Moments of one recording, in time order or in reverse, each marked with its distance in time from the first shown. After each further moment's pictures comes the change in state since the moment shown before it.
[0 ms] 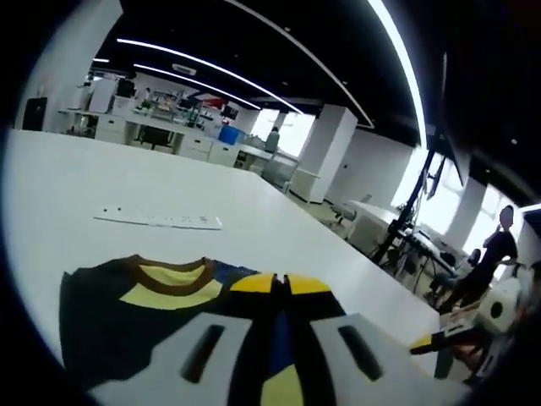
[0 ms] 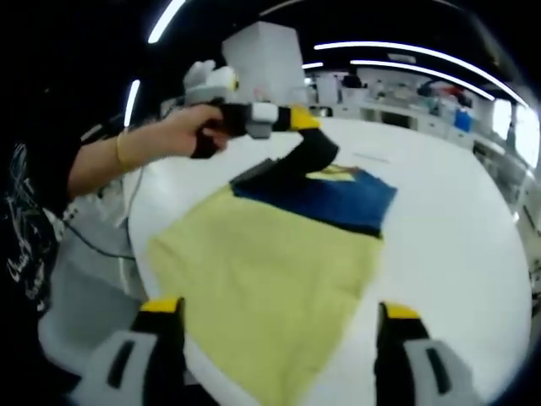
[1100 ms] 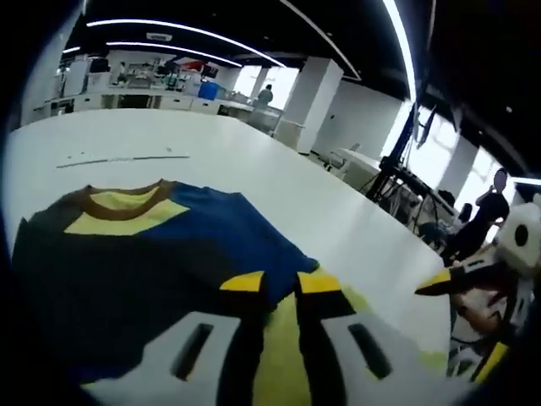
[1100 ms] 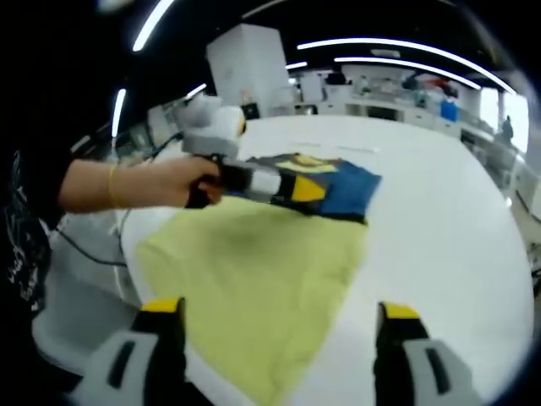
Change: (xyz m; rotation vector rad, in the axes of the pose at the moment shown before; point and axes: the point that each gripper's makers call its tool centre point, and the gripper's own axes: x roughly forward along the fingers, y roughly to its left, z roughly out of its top) left arm 0.021 -0.027 -0.111 0.090 0.240 -0.065; right arm 0.001 -0.015 -0.014 0.058 -0.002 -0.042
